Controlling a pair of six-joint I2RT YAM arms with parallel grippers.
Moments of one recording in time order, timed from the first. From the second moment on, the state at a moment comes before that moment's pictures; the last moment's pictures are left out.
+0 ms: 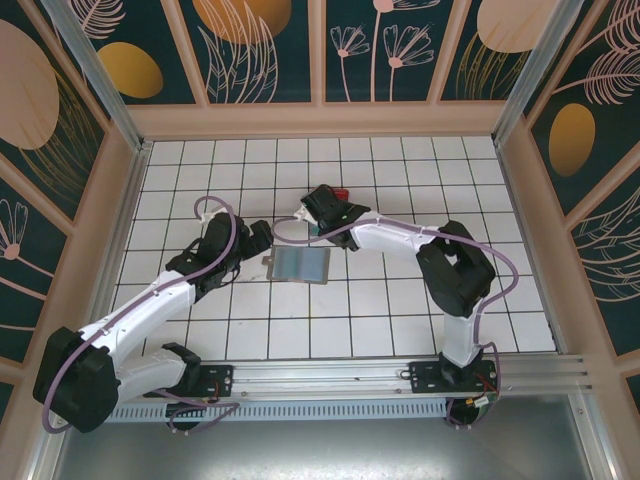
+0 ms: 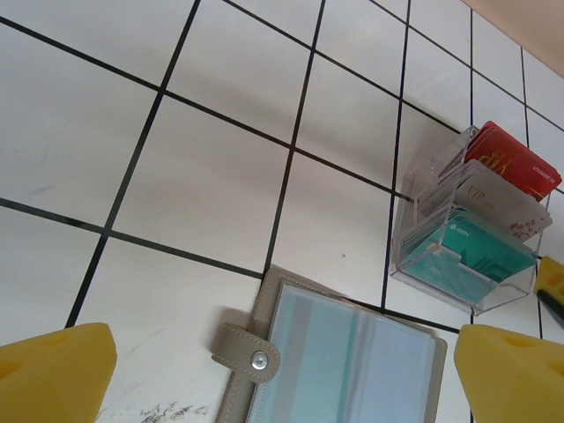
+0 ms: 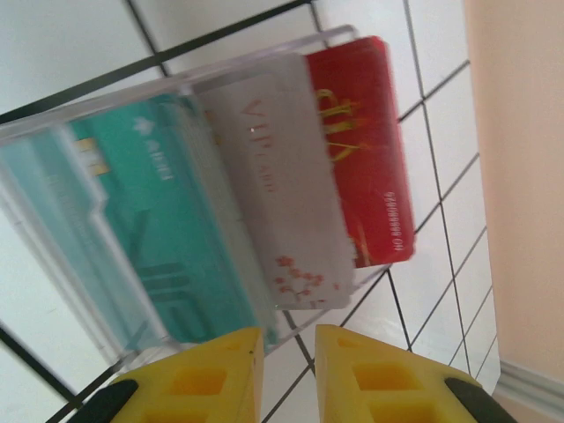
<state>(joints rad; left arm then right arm) -0.51 1.13 0.68 -0.27 -0.19 -0.85 0.80 1.90 1.32 -0.35 0.55 -0.62</state>
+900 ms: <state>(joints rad) -0.51 1.36 0.67 -0.18 0.16 -0.80 0.79 1.69 1.00 -0.33 0.03 0.29</state>
